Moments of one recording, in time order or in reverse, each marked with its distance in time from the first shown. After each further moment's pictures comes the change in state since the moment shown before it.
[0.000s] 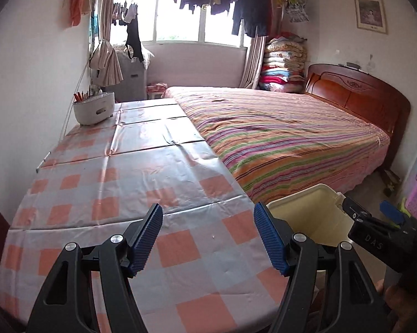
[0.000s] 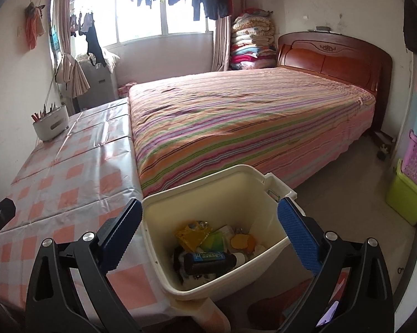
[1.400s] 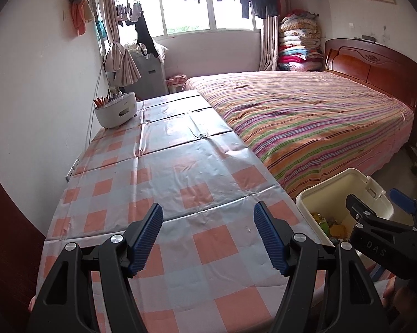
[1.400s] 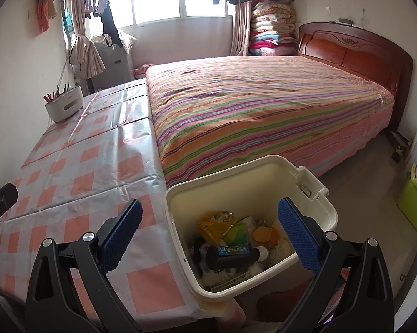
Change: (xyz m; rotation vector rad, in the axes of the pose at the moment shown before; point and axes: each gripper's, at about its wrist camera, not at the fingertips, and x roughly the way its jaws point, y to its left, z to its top) left arm 0.005 0.000 0.019 0.088 0.084 0.165; right arm 0.023 0.023 0.009 -0.044 0.092 0.067
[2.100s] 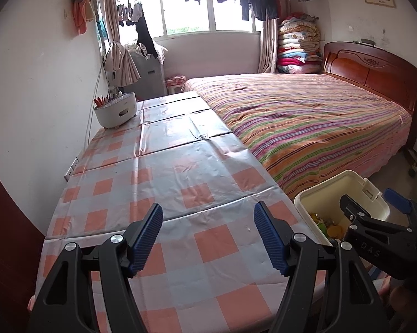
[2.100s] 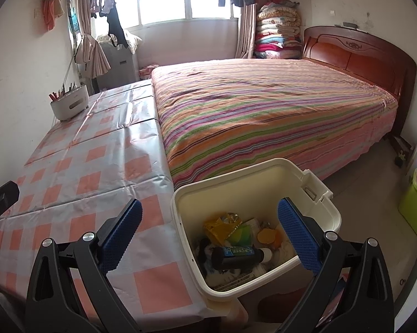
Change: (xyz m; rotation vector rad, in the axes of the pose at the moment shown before) left arm -0.007 0.008 -0.001 -0.015 -0.006 -0.013; right arm -0.008 0.006 0.000 -0.023 -0.010 0.017
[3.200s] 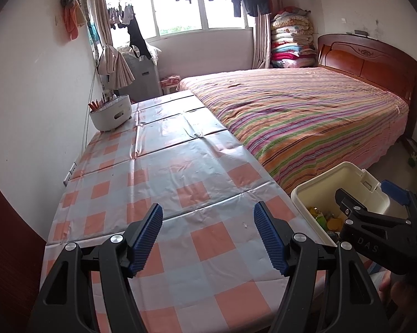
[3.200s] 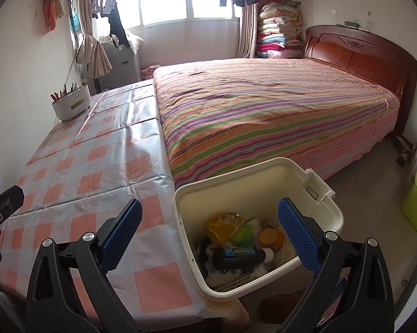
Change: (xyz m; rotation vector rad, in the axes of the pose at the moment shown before) left arm 0.001 -0.011 -0.001 0.051 0.011 -0.008; right arm -0.001 0.001 0.000 0.003 0.002 0.011
